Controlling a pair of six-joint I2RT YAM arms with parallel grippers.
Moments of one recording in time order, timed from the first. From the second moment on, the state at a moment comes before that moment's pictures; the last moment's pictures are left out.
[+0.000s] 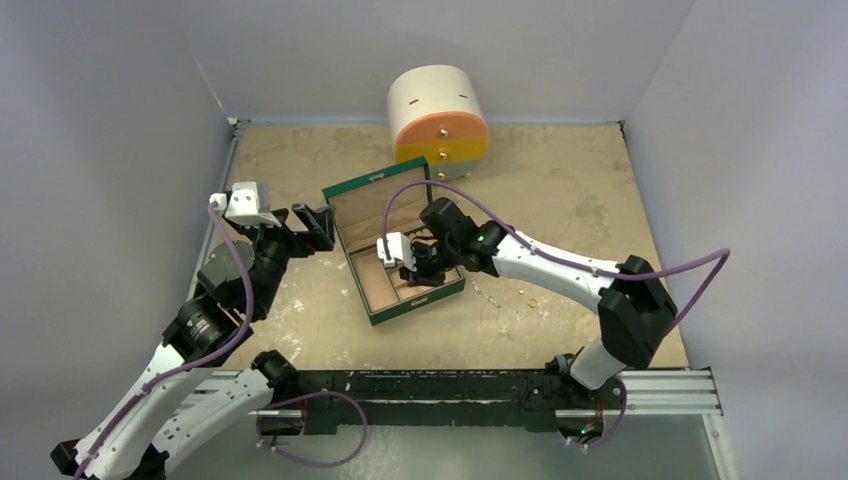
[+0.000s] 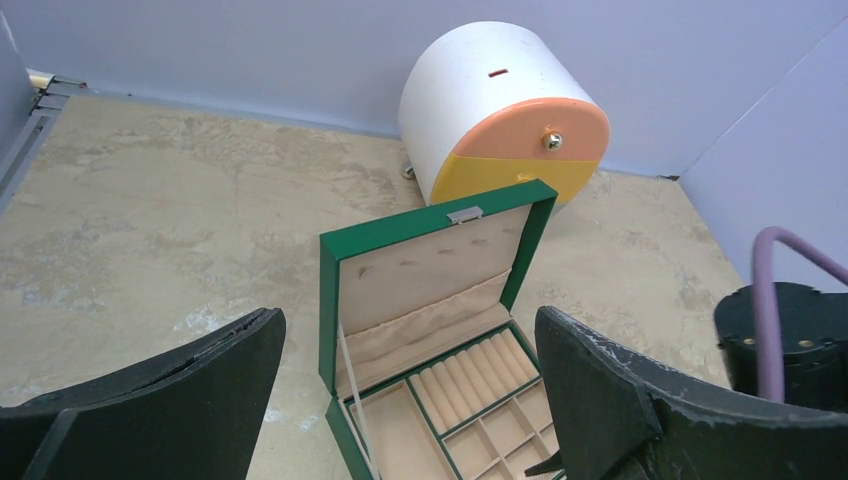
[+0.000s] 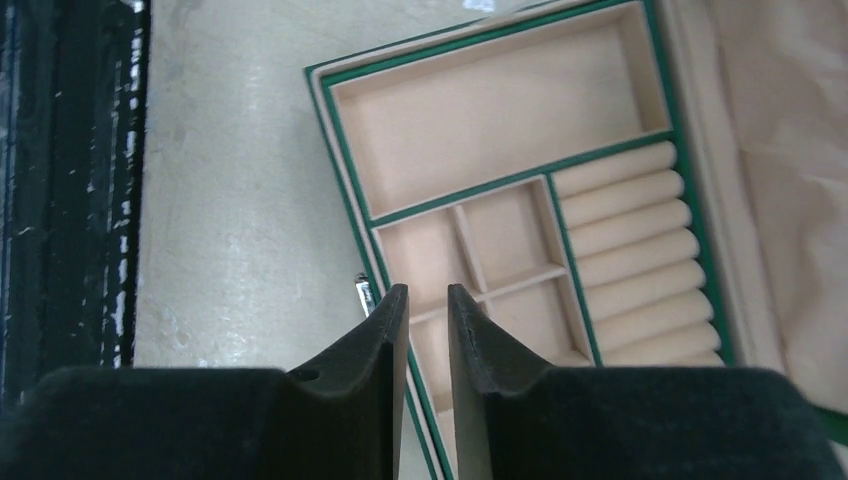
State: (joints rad) left arm -0.69 0.59 0.92 -0.37 -0.55 -0.34; right arm 0.87 1.61 1.16 -0.46 -0.51 -0.67
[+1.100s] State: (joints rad) left arm -0.68 0.64 0.92 -0.37 -0.55 -0.34; right arm 0.59 1.11 0.67 -0.49 0.32 0.46
